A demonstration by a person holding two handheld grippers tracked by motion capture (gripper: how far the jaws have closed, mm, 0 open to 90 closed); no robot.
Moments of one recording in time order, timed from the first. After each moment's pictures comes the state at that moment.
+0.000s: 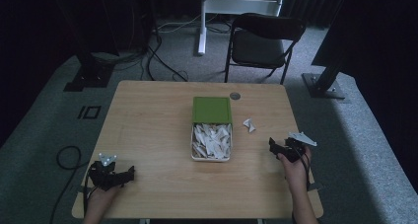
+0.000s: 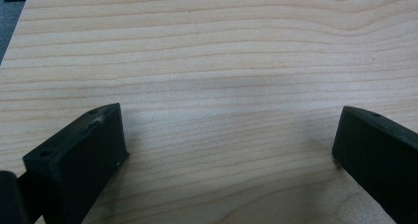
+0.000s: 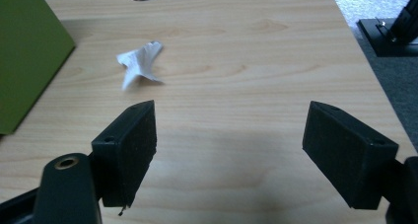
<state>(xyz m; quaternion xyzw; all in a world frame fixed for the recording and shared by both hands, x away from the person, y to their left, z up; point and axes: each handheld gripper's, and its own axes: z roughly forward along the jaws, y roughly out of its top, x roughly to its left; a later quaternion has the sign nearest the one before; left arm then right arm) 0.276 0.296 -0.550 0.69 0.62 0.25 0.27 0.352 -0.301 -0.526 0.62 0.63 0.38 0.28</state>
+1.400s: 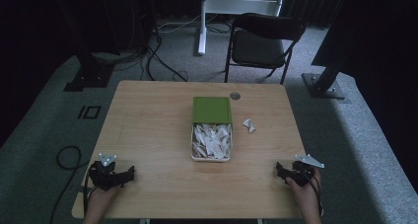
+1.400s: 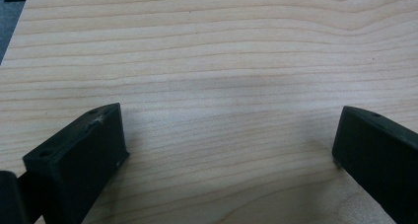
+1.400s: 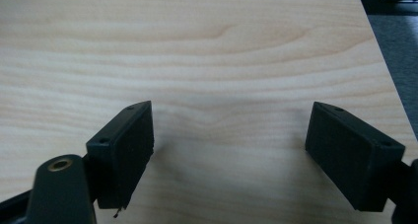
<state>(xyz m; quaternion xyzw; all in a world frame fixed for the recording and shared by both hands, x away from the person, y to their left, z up) 0.276 0.296 -0.549 0.69 0.62 0.25 0.27 0.289 -0.320 -0.554 0.62 0.67 0.31 0.26</state>
